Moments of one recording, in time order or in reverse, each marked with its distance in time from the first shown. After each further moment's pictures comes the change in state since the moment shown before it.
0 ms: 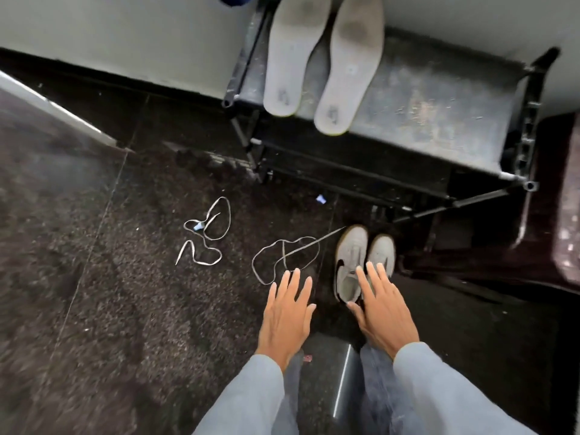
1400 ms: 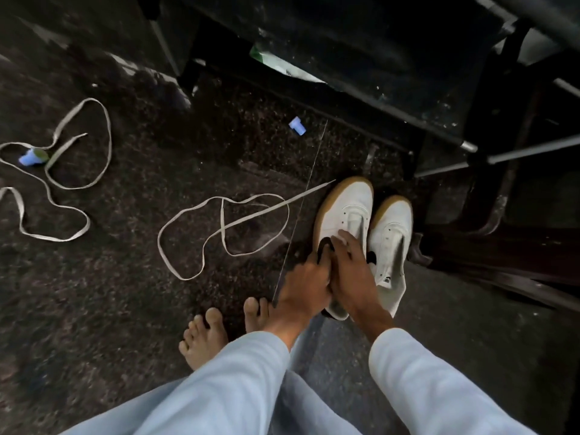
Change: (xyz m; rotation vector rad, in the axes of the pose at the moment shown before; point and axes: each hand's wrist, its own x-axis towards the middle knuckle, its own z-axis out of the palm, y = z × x) left_hand 0.208 0.003 0.352 -0.381 -0.305 0.040; right_hand 0.192 0.091 0.321 0.276 -0.013 0.148
